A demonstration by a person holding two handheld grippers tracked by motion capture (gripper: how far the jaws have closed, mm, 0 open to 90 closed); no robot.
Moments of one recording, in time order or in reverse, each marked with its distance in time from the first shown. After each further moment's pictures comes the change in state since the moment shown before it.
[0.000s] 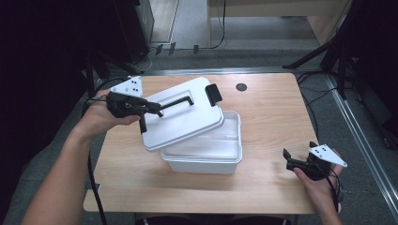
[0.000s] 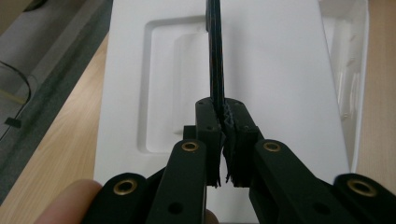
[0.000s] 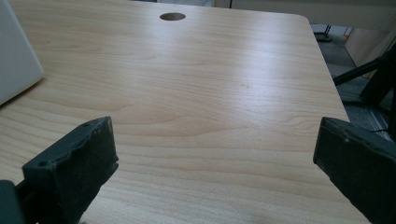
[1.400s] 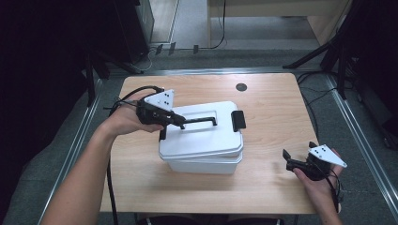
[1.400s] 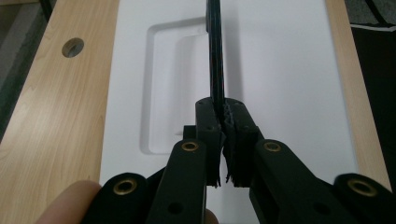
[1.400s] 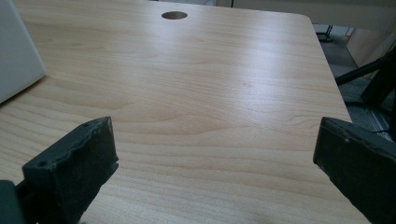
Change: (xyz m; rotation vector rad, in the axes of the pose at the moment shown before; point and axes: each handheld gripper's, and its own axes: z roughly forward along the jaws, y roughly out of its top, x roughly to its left) left arm -0.017 0.027 0.058 0.034 -0.173 0.169; right arm 0.001 -0.001 0.000 0.002 0.006 -0.006
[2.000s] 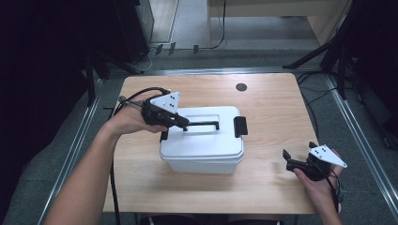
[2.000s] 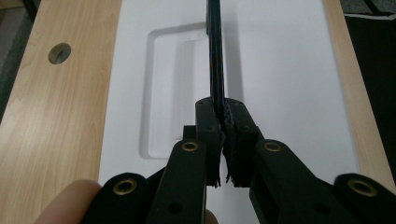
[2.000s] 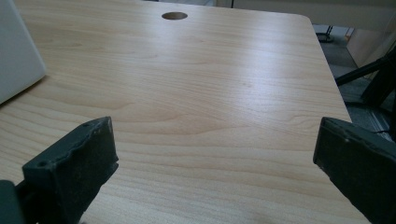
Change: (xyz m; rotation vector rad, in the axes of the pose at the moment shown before) left arm 0.002 0.003 0.009 0.007 -0.032 0.033; right arm 0.000 0.000 -0.001 -0.001 0.001 0.002
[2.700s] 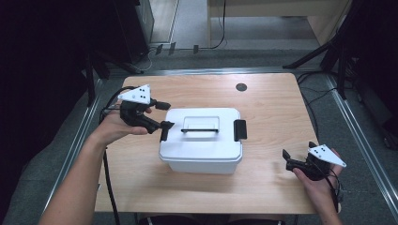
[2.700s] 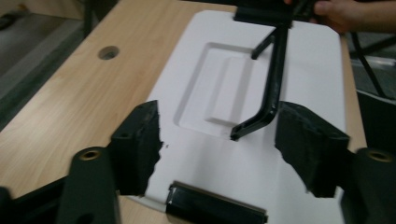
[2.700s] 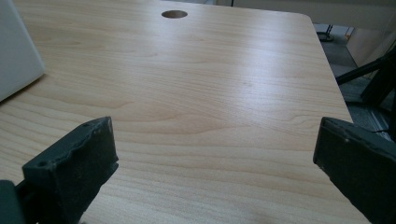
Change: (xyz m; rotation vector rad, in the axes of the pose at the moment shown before) left arm -0.007 -0.053 -0.035 -0.254 0.156 -0.315; right arm 0.001 0.000 0.001 0.006 -0.001 -0.002
